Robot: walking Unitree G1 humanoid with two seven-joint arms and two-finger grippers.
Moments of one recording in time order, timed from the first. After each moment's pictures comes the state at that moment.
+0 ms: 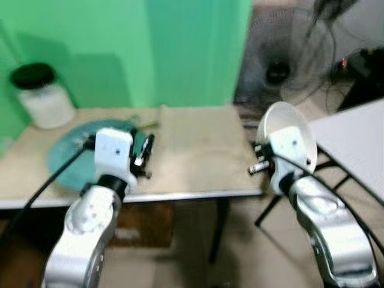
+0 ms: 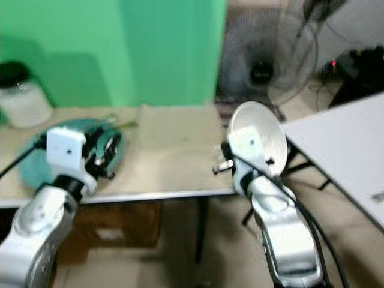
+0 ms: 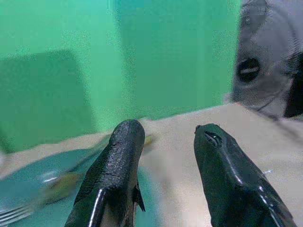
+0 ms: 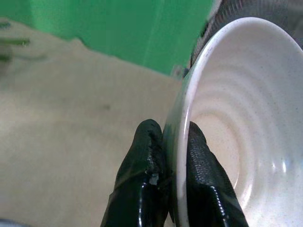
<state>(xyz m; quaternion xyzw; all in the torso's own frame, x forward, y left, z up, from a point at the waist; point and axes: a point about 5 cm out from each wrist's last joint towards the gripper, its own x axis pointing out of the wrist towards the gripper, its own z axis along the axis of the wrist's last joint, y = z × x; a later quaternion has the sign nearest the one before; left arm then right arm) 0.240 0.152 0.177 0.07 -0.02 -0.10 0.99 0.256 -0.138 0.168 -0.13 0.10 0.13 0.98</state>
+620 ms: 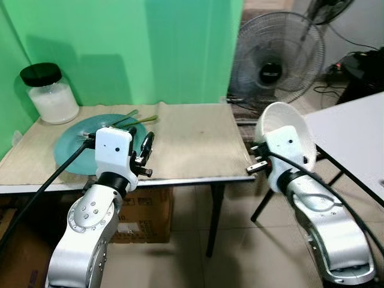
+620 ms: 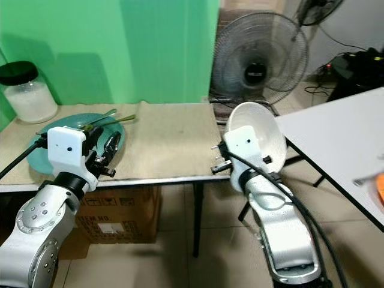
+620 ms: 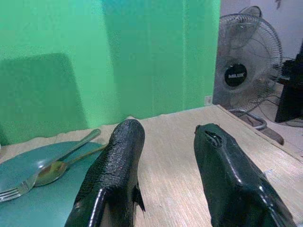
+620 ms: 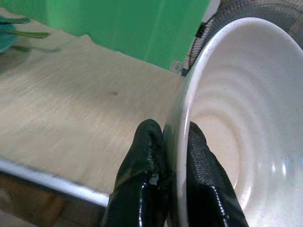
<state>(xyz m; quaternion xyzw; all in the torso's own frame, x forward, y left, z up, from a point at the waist) 0.244 0.149 0.177 0.05 -0.02 -0.10 0.99 0.260 -0.137 0.168 -0.15 0.10 0.13 0.97</state>
